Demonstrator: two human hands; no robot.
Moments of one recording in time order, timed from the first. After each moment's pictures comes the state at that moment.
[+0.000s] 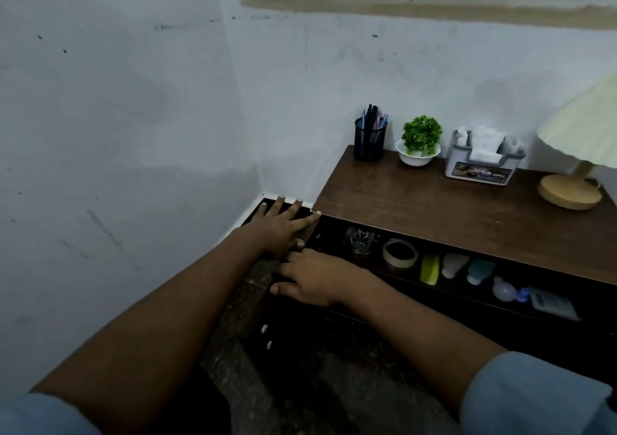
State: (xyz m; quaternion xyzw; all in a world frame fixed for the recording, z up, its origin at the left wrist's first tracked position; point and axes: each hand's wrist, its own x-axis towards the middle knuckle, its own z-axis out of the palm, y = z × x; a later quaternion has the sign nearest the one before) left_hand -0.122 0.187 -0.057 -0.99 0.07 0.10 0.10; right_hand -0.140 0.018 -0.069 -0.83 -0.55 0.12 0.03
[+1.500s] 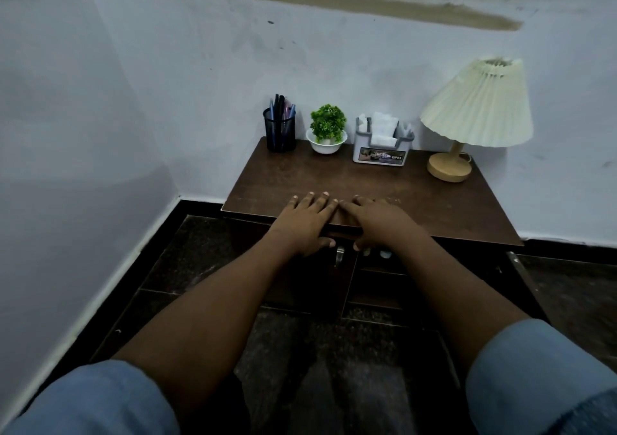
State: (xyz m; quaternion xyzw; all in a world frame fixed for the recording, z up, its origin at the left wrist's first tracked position) left_hand -0.053 -0.011 -0.081 -0.98 0.22 0.01 0.02; right_hand -0.045 -0.206 -0.044 -0.97 -0.19 0.10 -0.08
